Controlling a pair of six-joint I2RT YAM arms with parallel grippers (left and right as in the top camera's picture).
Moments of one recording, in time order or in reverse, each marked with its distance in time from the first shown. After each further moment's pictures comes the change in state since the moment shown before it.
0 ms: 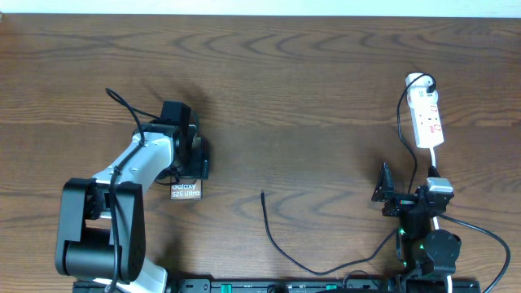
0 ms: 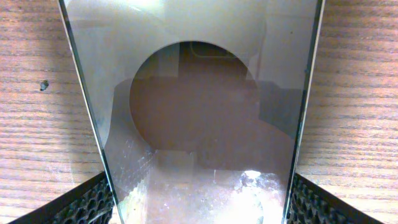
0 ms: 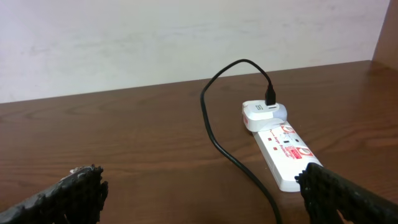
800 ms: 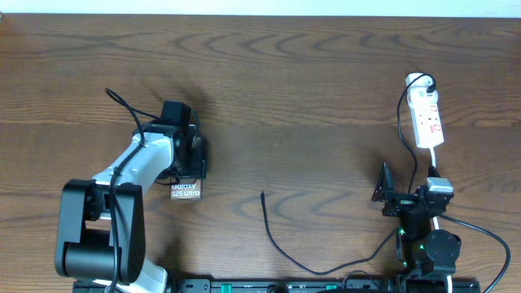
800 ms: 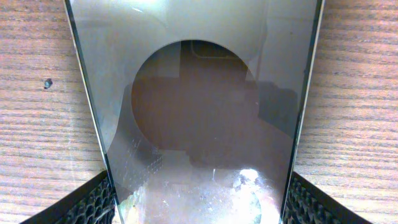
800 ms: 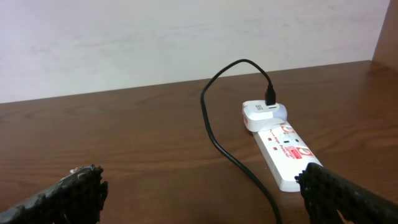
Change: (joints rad) left arm 0.000 -0.006 -0.002 0.001 0.000 -0.014; right arm 0.000 0.000 0.000 0.000 0.000 0.000
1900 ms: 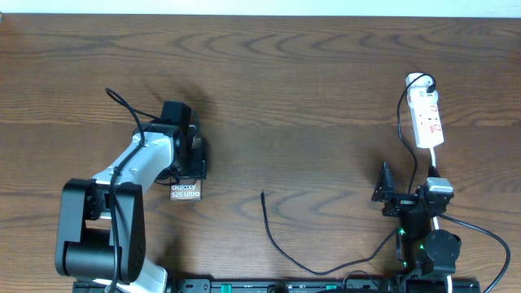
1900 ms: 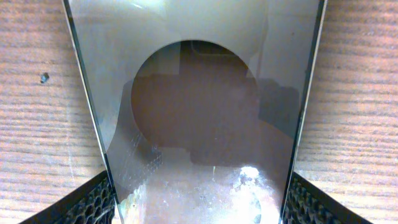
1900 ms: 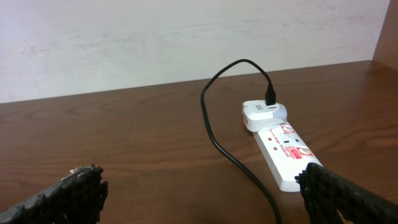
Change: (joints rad) left arm 0.000 0.001 0.005 -0.016 0.000 0.000; right arm 0.000 0.000 0.000 0.000 0.000 0.000
